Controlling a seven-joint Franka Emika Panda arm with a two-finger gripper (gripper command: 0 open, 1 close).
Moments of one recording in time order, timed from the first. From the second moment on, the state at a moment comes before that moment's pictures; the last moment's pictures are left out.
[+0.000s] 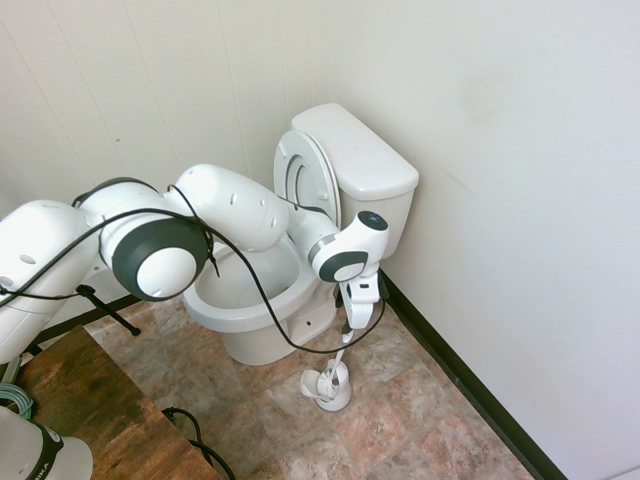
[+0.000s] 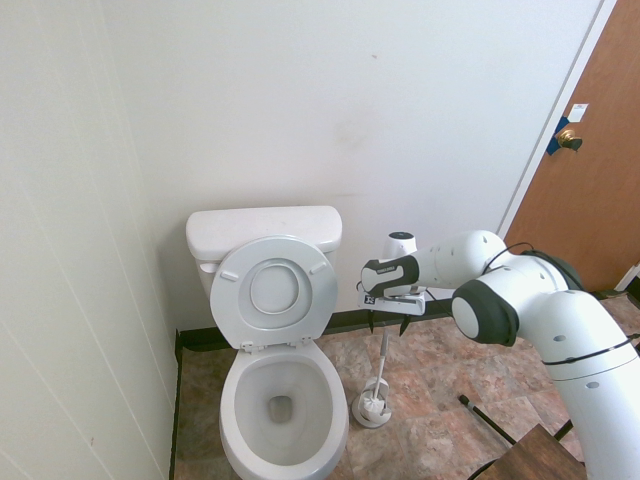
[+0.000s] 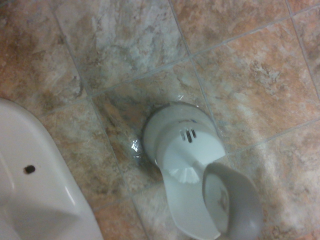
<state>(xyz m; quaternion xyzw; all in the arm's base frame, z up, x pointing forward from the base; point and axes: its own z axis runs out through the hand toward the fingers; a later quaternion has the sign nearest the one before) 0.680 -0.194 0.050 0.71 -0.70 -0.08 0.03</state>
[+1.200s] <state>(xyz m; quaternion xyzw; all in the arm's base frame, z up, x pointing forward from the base) 0.693 -0.213 -0.031 0.70 -0.71 -0.10 0.03</state>
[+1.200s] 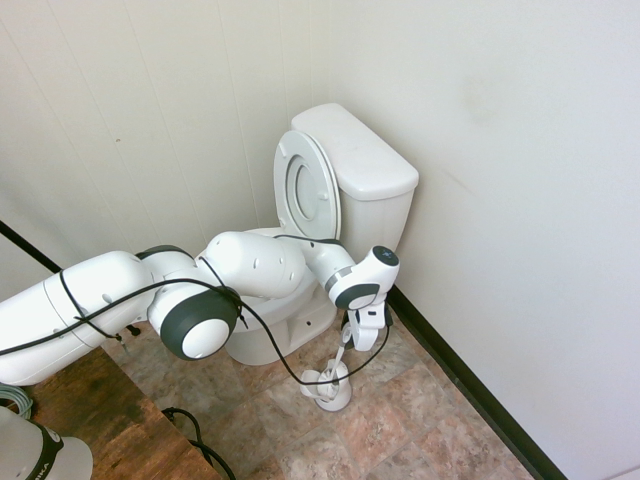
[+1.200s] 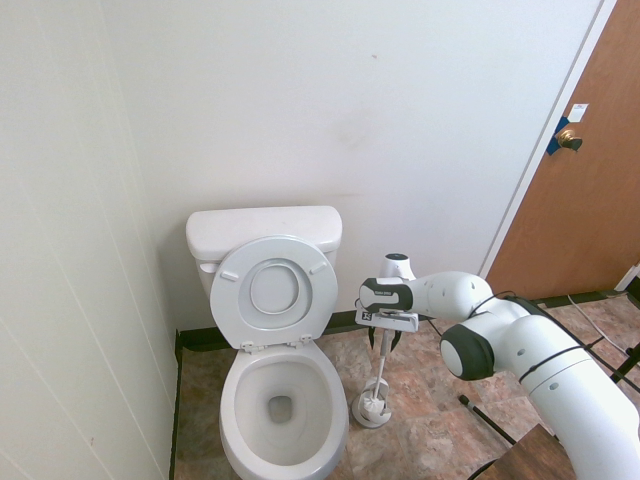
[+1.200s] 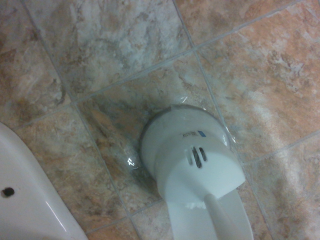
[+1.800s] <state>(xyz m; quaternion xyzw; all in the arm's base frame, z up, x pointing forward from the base) 0.692 -0.214 -0.040 0.70 -0.70 -0.11 0.03</state>
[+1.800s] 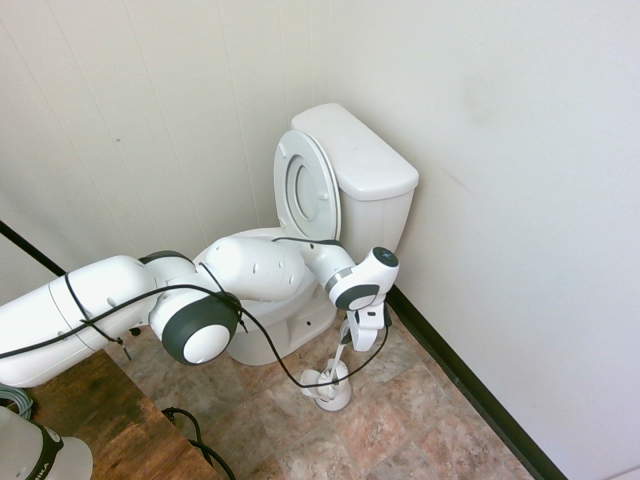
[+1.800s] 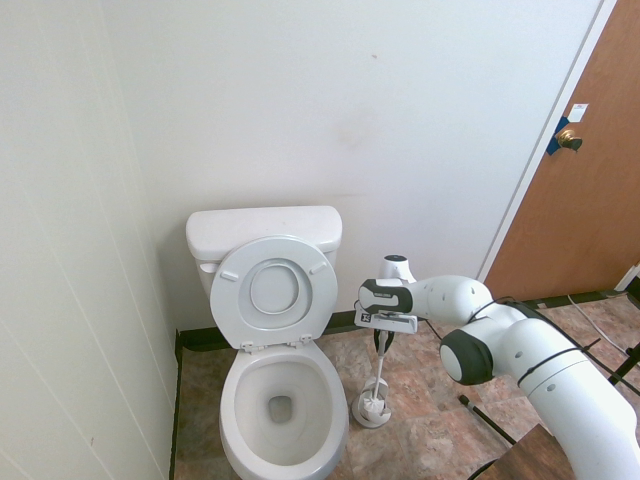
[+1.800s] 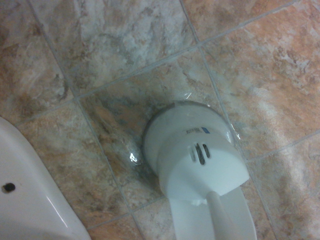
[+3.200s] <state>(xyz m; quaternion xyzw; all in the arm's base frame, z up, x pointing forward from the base) 0.627 -0.182 0.020 0.85 -0.50 -0.14 0.04</state>
